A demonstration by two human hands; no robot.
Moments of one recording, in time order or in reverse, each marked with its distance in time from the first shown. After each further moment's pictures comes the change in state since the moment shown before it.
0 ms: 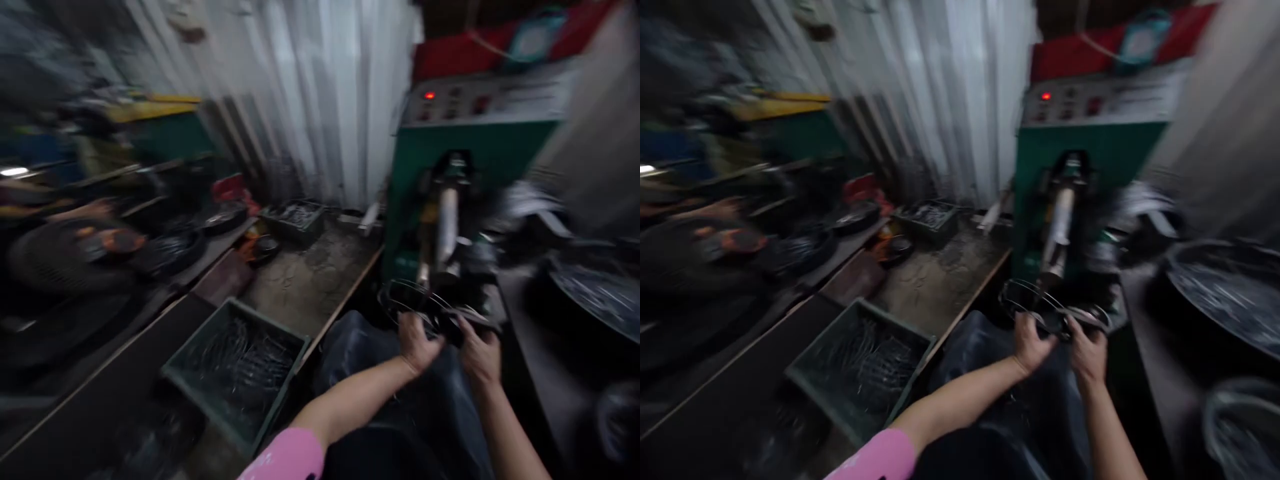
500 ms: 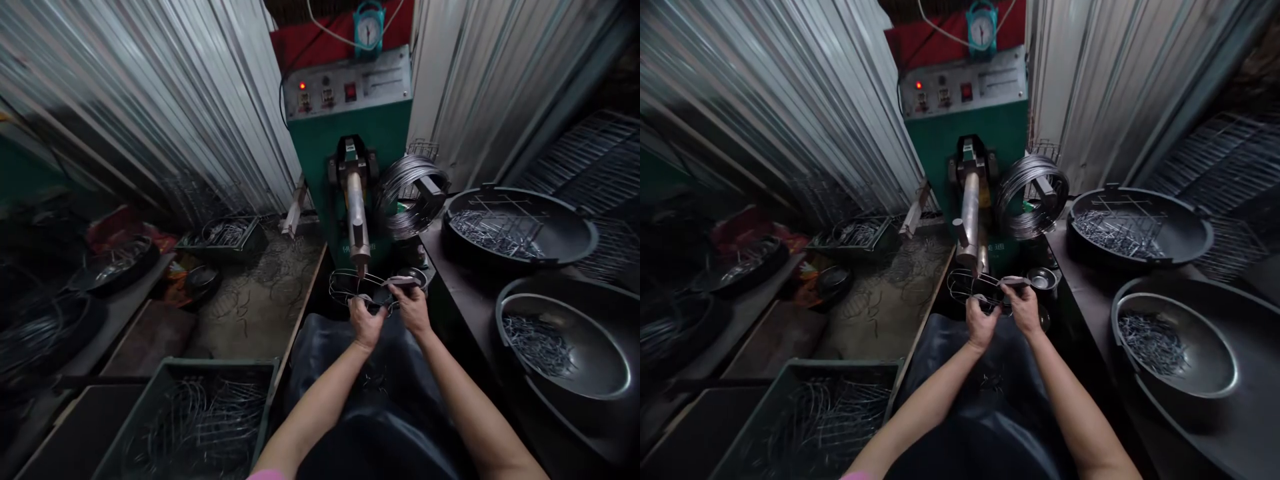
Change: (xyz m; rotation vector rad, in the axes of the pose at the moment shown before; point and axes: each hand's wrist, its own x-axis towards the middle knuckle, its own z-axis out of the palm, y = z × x) left_hand 0.000 -0.004 0.001 -0.135 0.037 -0.028; right_hand 0.004 0.012 -0.006 0.295 -0.021 0.086
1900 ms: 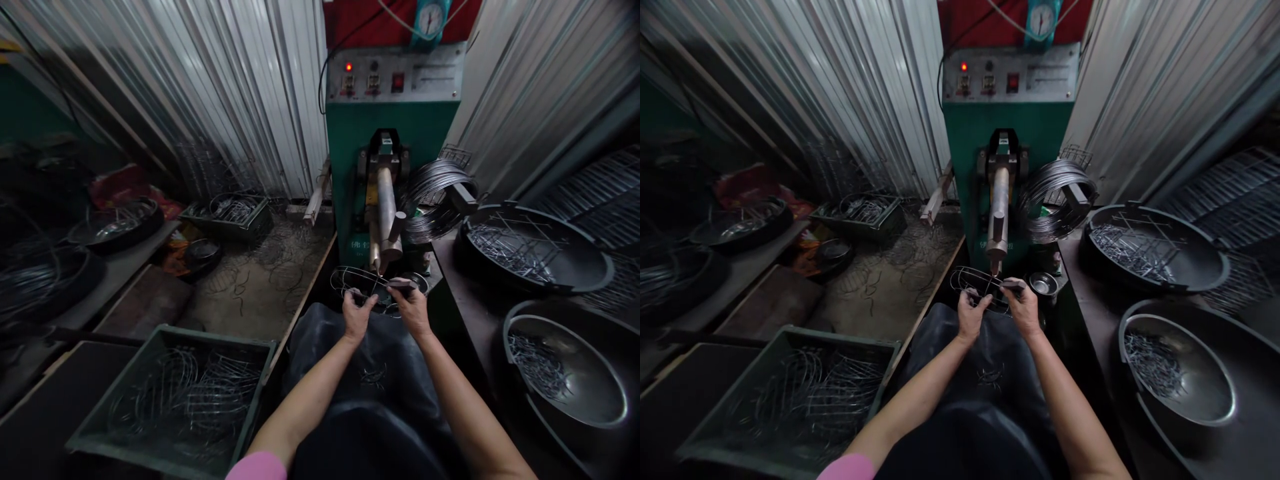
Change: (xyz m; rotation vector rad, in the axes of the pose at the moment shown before) left_hand 0.023 -0.008 -0.031 -0.167 0.094 -0.148; right_hand -0.003 -0.014 0.027 -0.362 -0.184 -0.170
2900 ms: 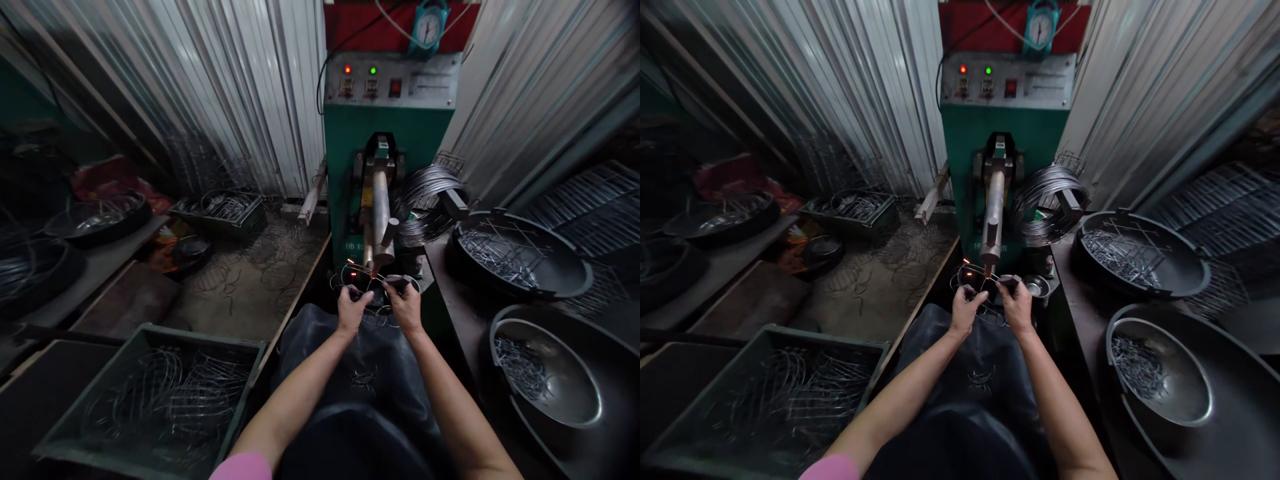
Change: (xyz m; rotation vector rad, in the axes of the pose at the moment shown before) left_hand 0.011 0.004 0.011 -0.071 -0.096 -0.083; right_hand 0.012 -0.007 -0.001 -0.008 0.074 0.034
